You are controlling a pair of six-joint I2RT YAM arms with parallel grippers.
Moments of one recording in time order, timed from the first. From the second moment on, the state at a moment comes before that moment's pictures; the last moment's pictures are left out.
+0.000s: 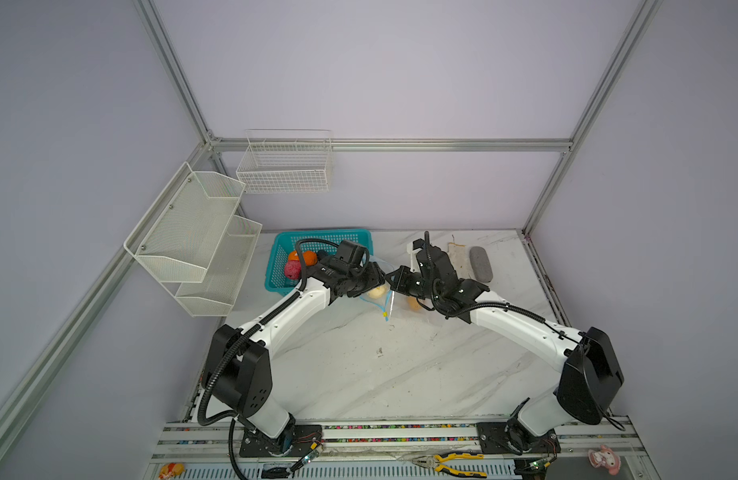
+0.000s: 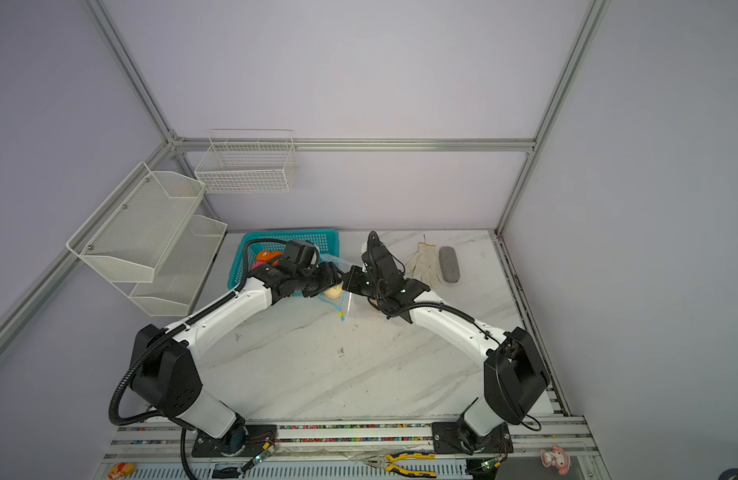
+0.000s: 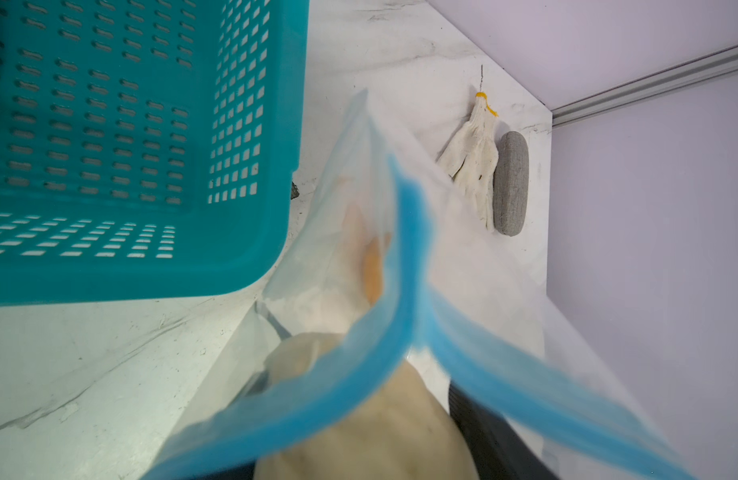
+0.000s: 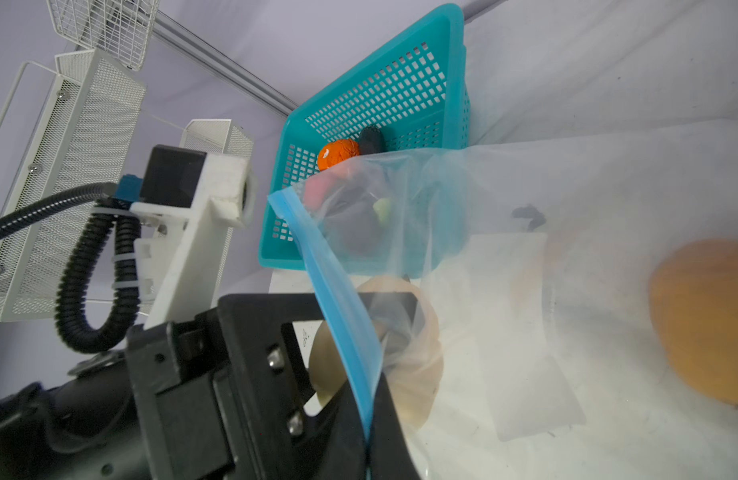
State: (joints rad) left arm -0.50 1.61 1.34 -0.53 0.13 -0.83; right arm 0.74 1.55 1.23 -0.17 -0.13 0.88
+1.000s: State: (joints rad) left arm -0.51 1.62 1.43 -0.67 0.07 -0.69; right arm 0.73 1.55 1.23 -0.15 -0.13 0.89
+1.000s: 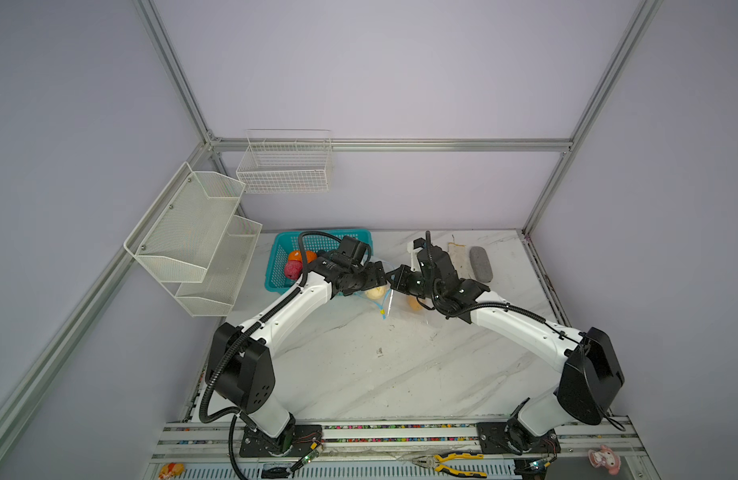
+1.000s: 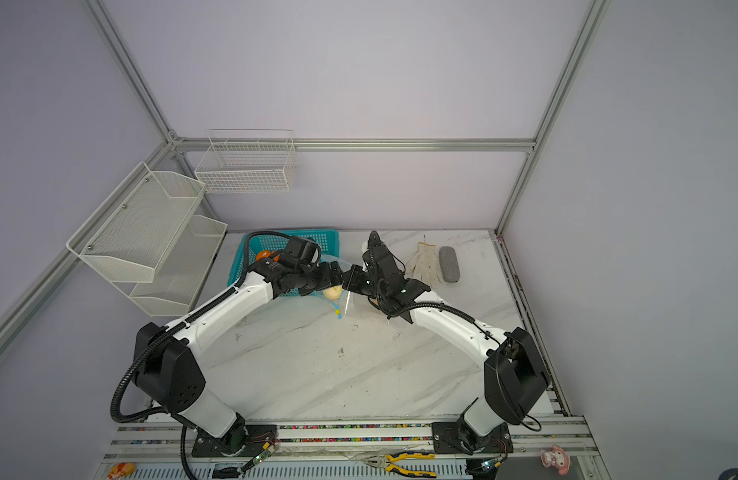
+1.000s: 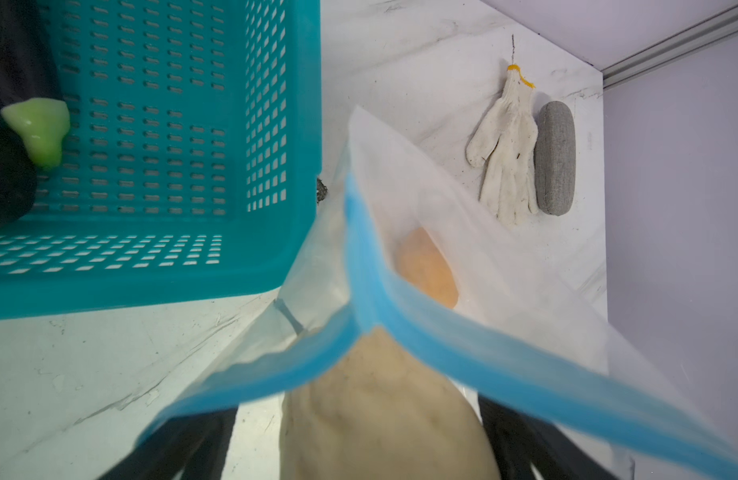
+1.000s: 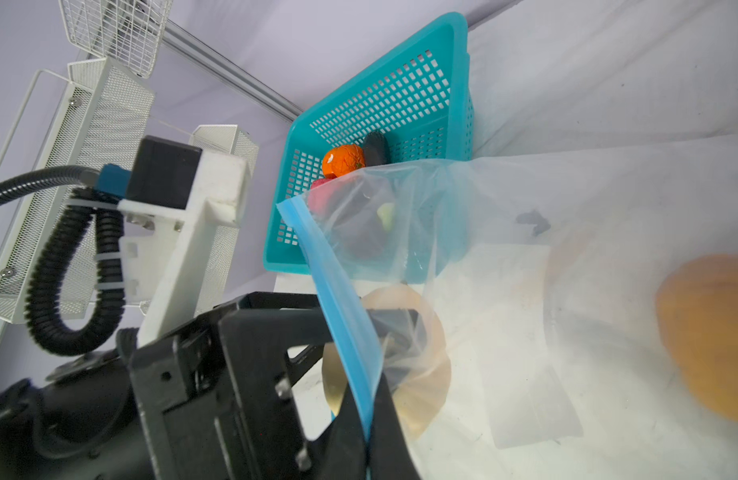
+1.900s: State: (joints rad) left arm -0.51 1.47 1.42 -0.57 0.14 -0.69; right arm 0.73 1.55 1.25 -0.20 -0.11 0.88
